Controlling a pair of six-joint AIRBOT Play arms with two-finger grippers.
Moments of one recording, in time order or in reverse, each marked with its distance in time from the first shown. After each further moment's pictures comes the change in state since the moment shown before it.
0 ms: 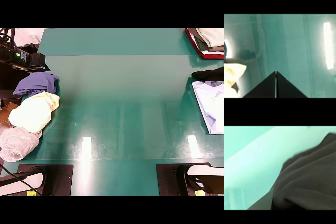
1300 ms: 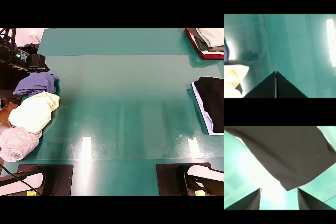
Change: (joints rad) left arm 0.000 -0.001 0.000 0.004 0.002 0.054; right arm -0.011 0.150 0.001 -0.589 0.509 0.310
